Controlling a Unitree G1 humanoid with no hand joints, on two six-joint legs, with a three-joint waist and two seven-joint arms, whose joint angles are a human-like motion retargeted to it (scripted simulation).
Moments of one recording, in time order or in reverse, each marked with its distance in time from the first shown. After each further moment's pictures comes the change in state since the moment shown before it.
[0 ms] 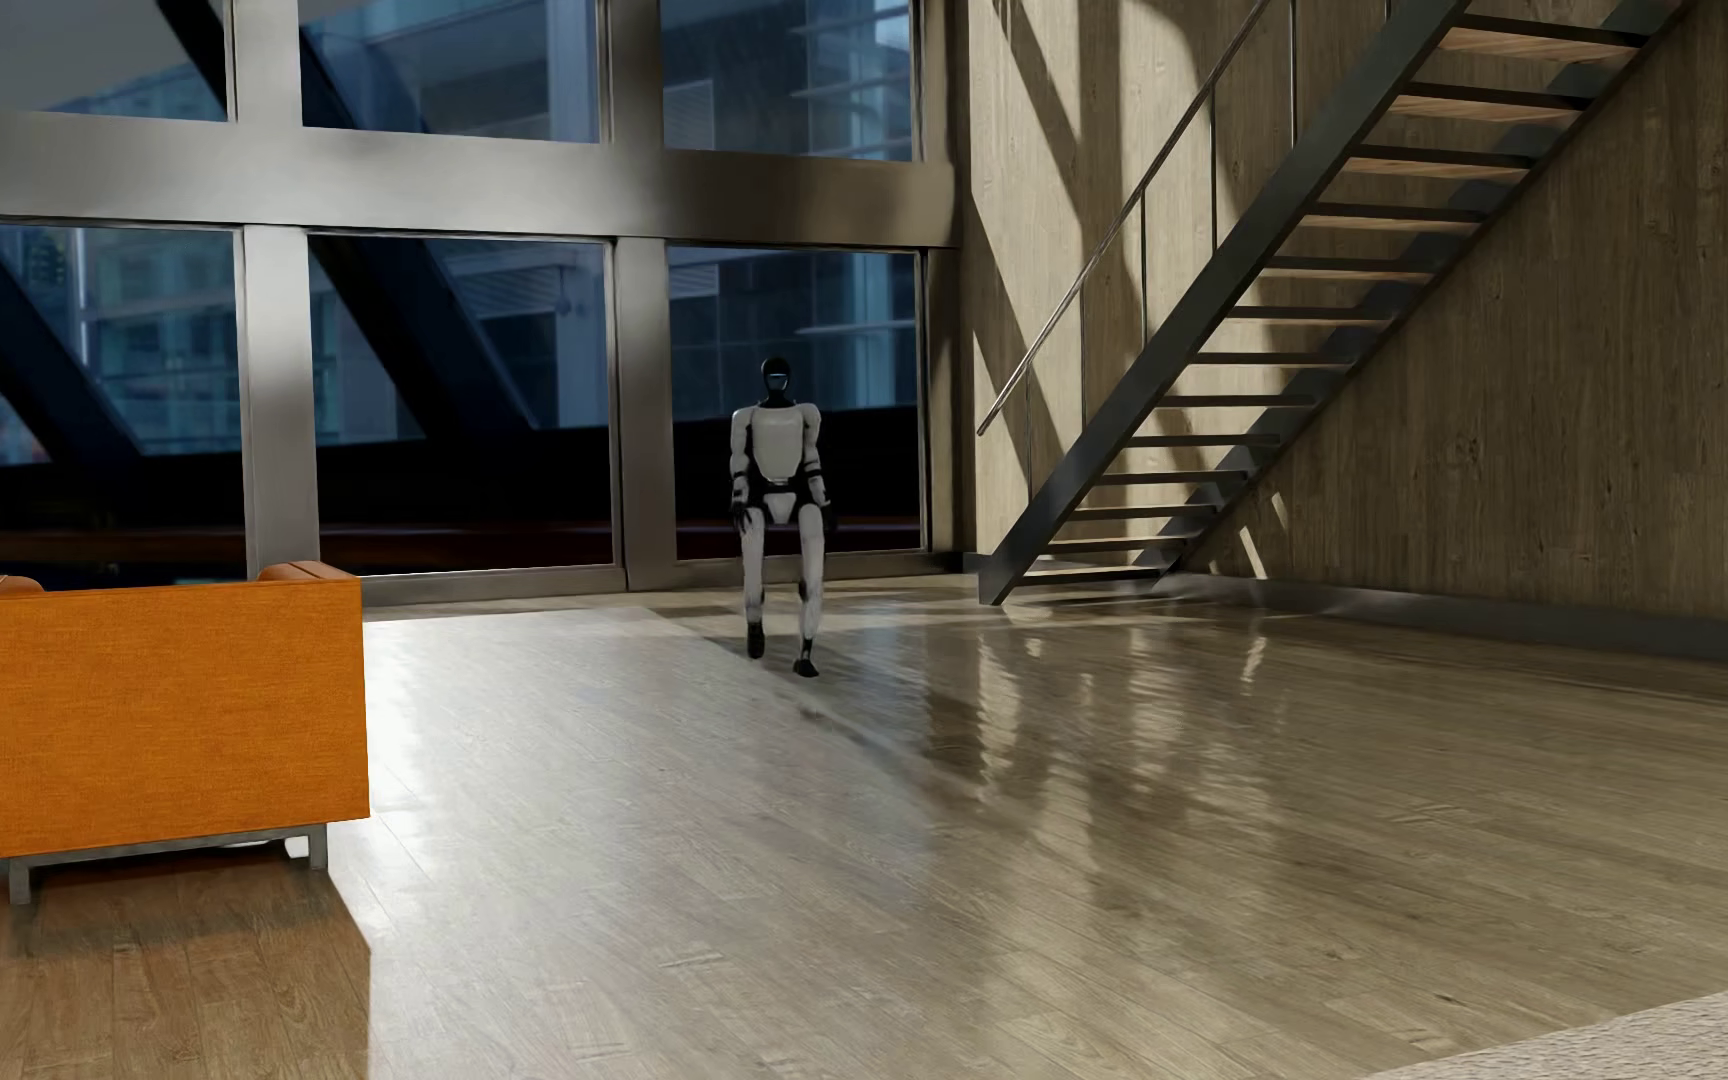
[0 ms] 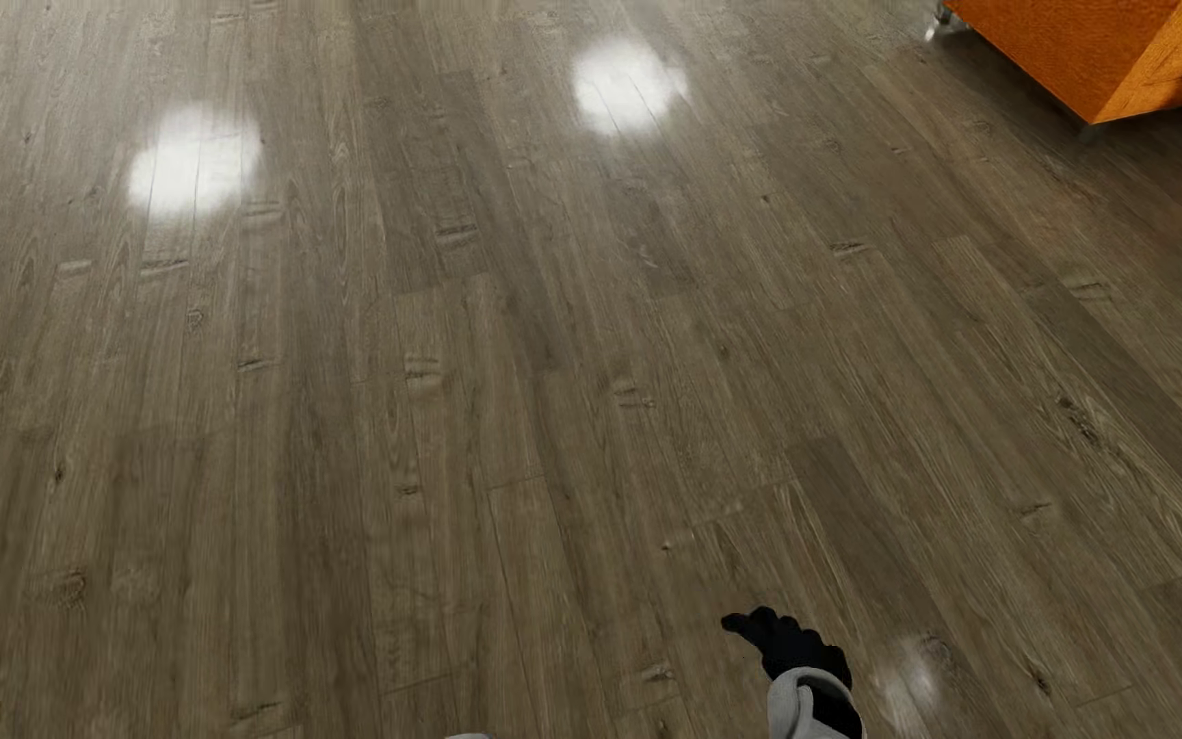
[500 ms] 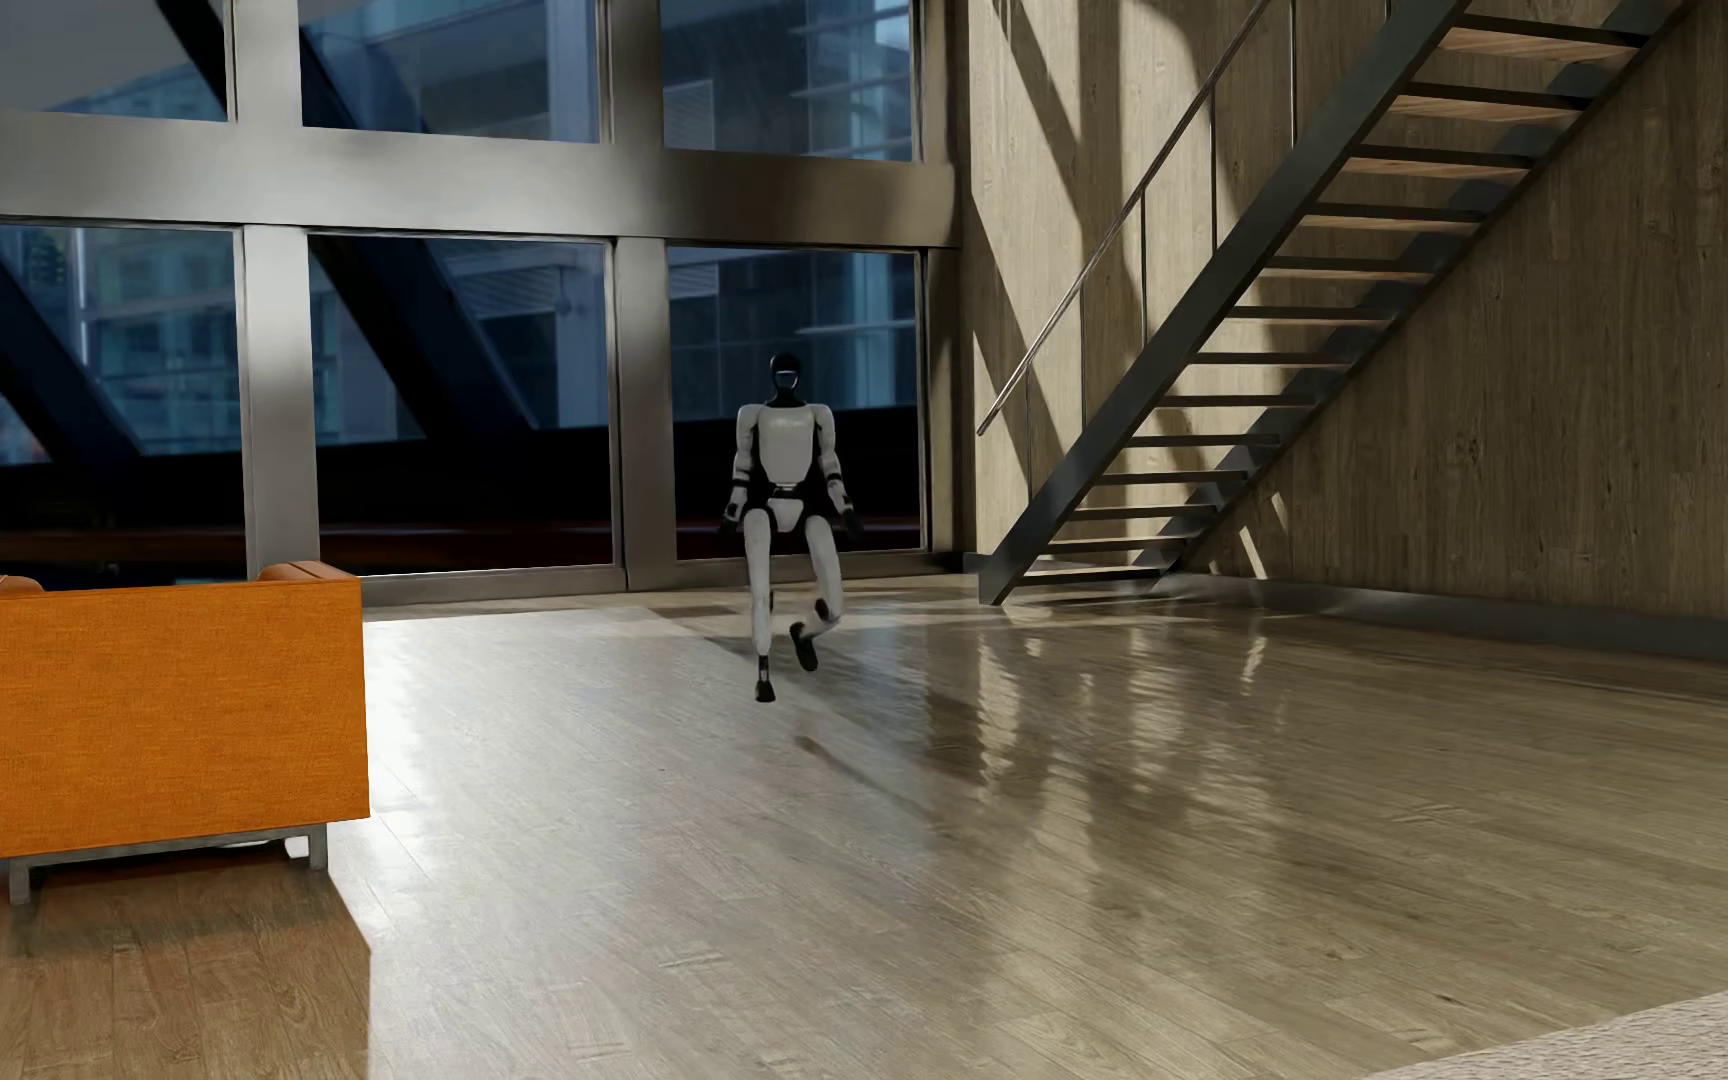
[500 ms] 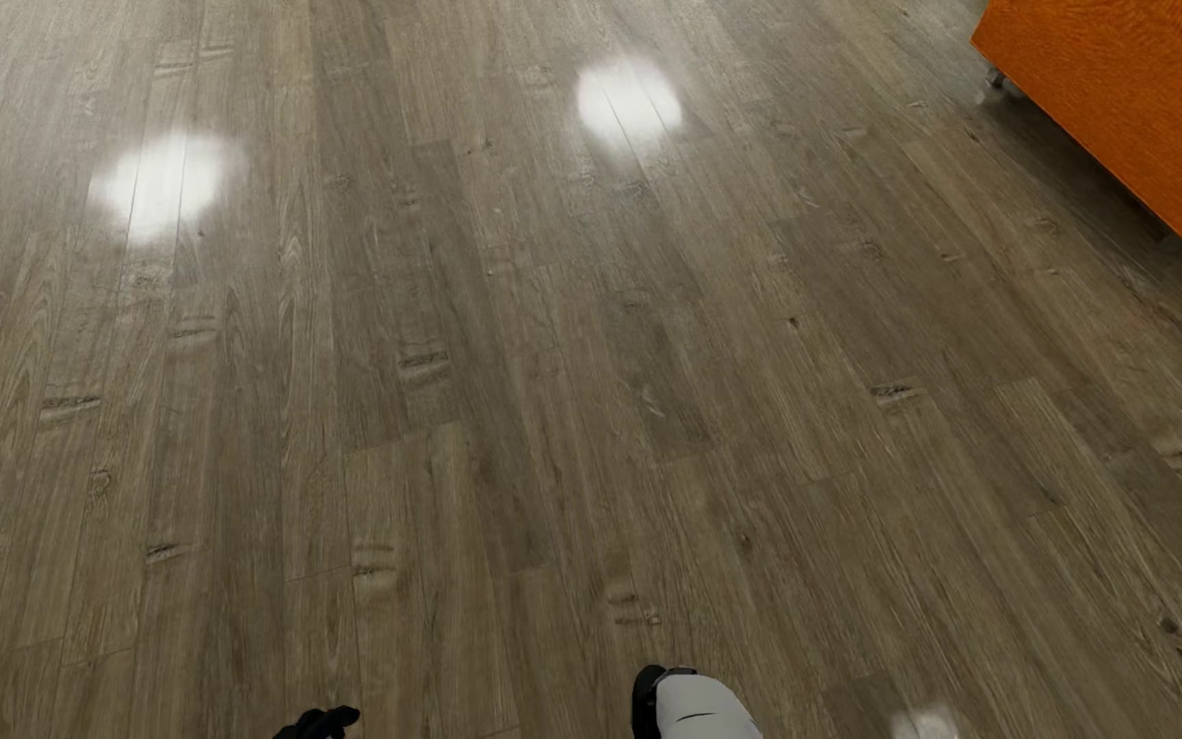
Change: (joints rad) body 0.263 -0.196 -0.126 0.303 0.070 0.099 -0.041 -0.122 0.035 0.662 -0.784 -0.196 0.308 0.233 -0.089 0.150 0.006 -0.026 -0.074 -0.120 -0.172 -0.100 0.291 0.016 -0.319 0.047 -0.002 0.000 0.248
